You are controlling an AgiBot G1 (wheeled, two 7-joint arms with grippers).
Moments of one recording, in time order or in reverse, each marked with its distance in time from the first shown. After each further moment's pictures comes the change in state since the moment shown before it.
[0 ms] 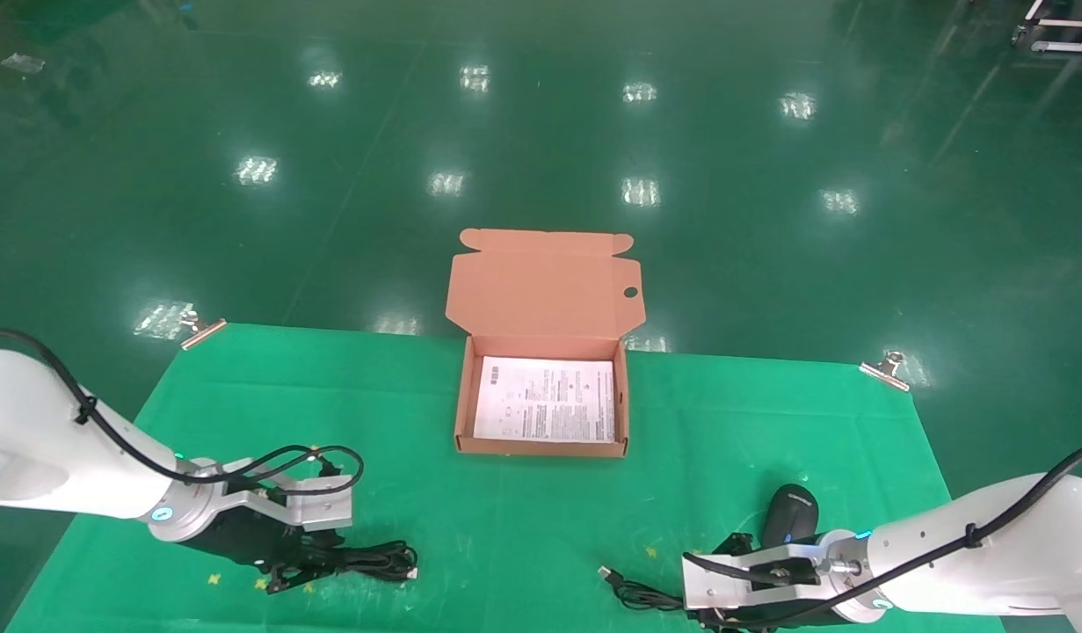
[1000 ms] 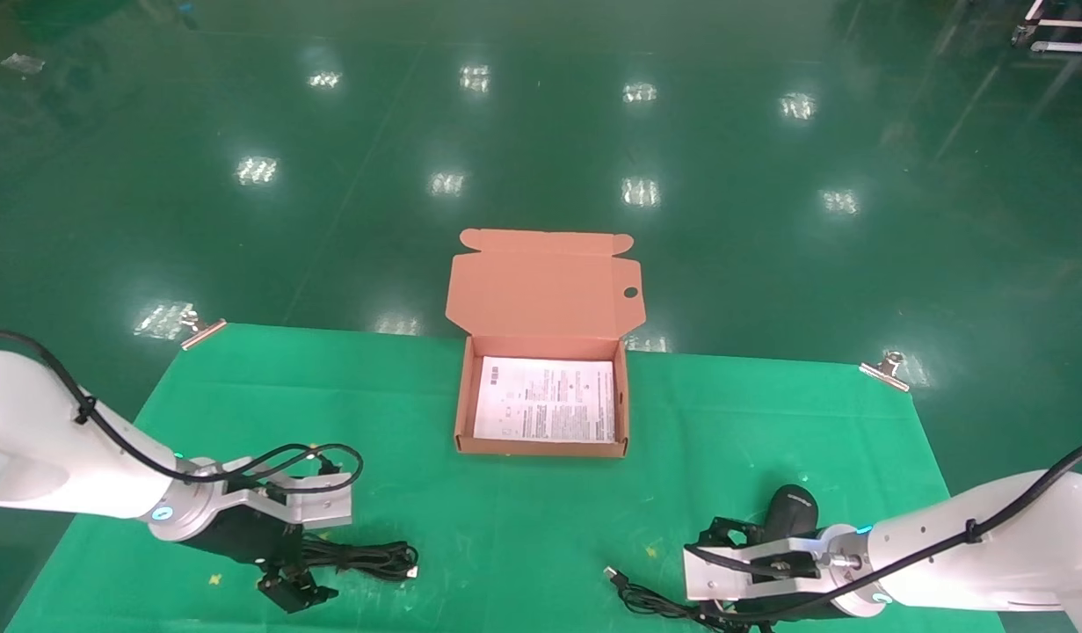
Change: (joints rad) left arm -0.001 0.004 -0.003 0.016 -0.003 -0.007 0.006; right arm 0.005 -0.003 0.002 -0.014 -0.003 0.010 0.001
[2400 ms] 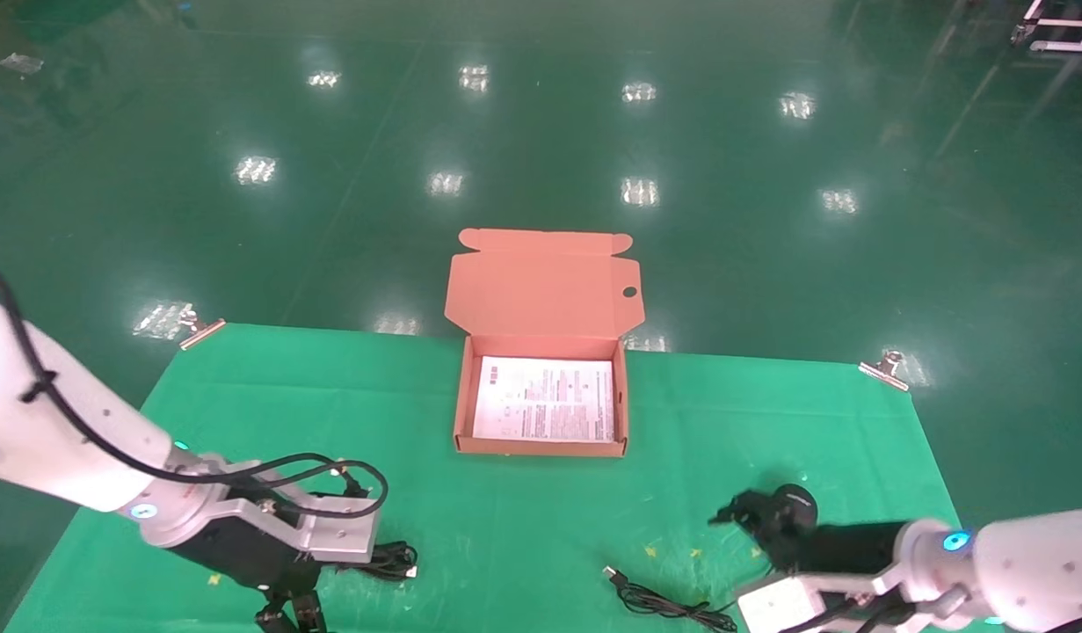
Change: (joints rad) left arm 0.002 -0.144 0.022 -0.537 -0.023 0.271 -0.245; right arm -0.090 0.240 0.039 0.477 0.078 -0.054 -0.147
